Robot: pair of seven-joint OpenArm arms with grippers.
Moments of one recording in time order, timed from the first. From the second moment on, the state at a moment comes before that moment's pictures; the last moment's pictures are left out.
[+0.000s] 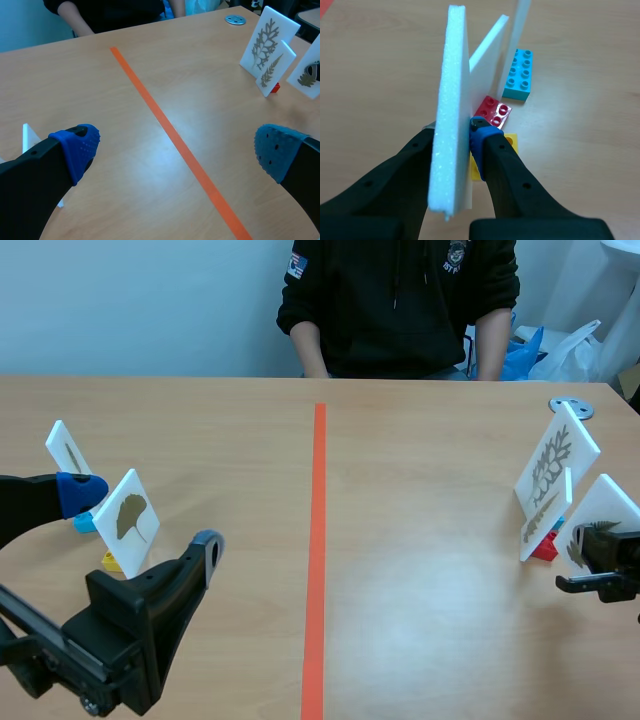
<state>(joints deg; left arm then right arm) 49.7 -22.9 -0.7 127.3 -14.0 -15.6 -1.9 -19.2 21.3 14.1 81.0 15.4 21.8 1.2</state>
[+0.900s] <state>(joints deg) 49.7 -22.9 -0.7 127.3 -14.0 -15.6 -2.0 -14.7 19.1 10.8 71.3 9.7 18.9 7.5</state>
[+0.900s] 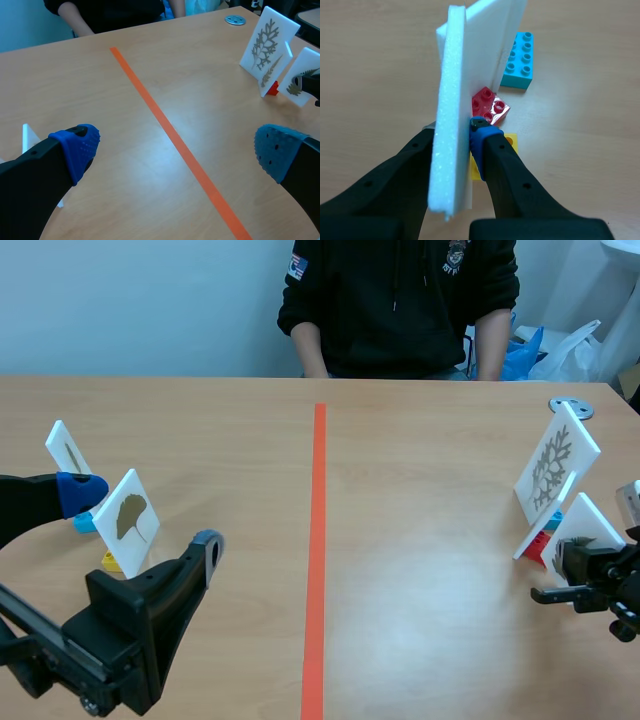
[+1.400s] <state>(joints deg) 49.7 -22.9 -0.7 127.3 -14.0 -15.6 -2.0 -14.7 19.0 10.8 69.2 9.8 18.9 10.0</state>
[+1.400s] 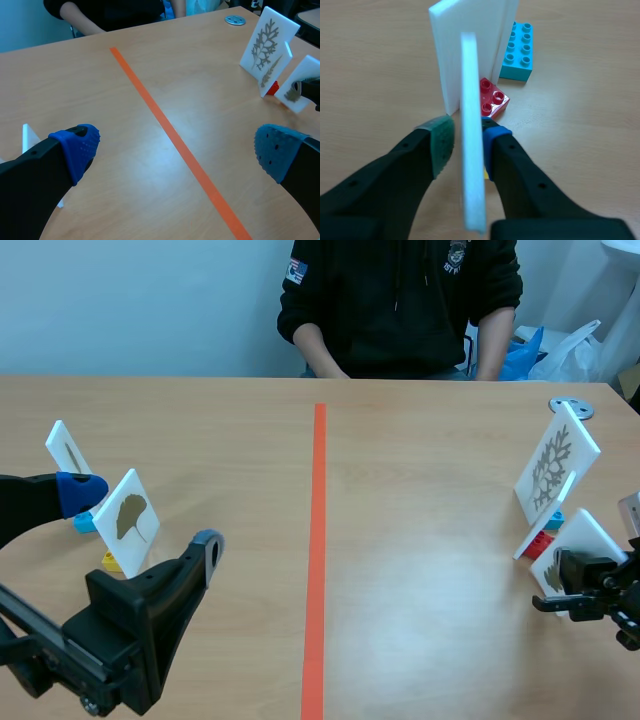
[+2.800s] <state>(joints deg) 49.7 -22.9 -0.7 127.3 -14.0 -15.6 -2.2 -46.2 23.5 26.5 122.1 27.4 32.7 -0.3</state>
